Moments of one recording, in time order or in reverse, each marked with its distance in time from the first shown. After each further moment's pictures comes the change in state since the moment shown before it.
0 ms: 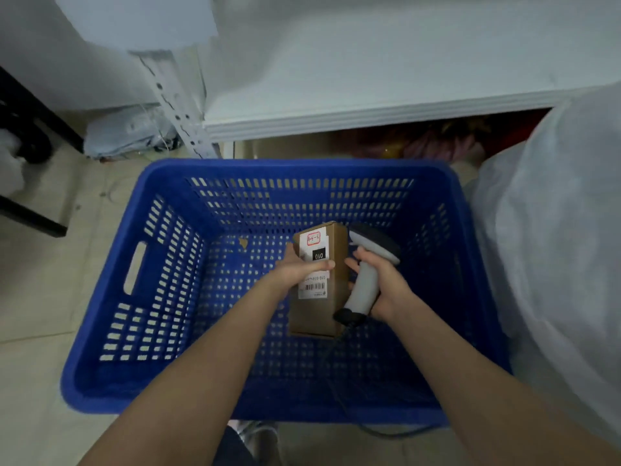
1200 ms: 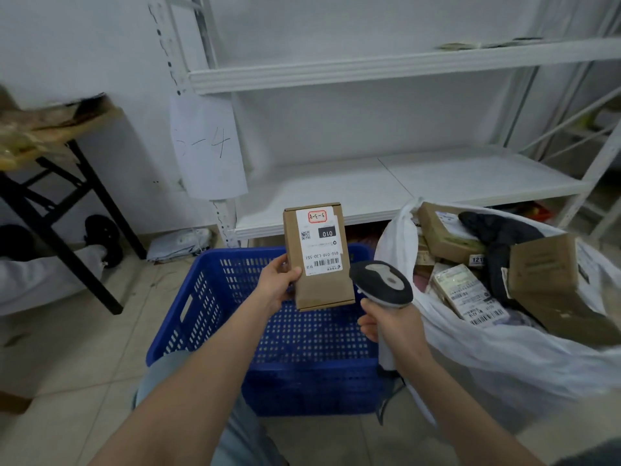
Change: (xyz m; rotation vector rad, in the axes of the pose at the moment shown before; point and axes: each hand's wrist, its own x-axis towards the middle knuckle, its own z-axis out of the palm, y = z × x) left_hand -0.307 0.046 0.033 -0.453 0.131 0.479; right_hand -0.335 0.049 -0.085 -0.380 0.150 -0.760
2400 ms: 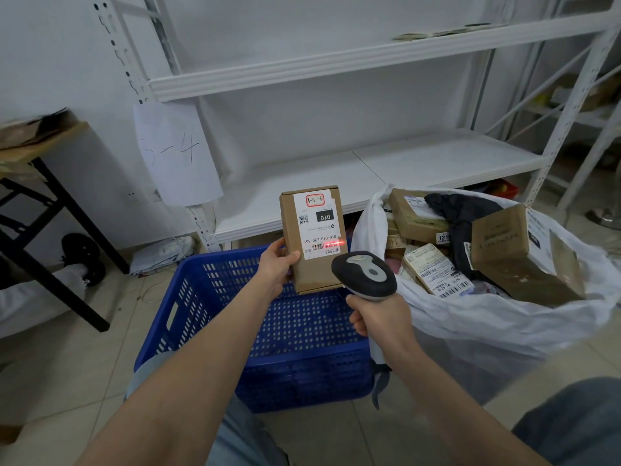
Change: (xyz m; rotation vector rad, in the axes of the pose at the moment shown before) left_hand -0.012 0.011 0.050 0.114 -0.012 0.081; right_hand -0.032 -0.016 -0.024 -0.045 -0.049 0.115
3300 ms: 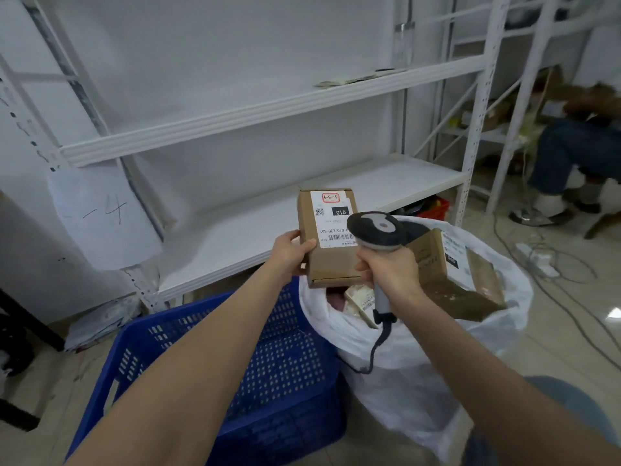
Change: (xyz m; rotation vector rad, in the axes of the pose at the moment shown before) left_hand 0.000 0.088 0.148 0.224 -0.253 0.116; right_hand 0.047 -0.083 -0.107 0.098 0.371 -0.277
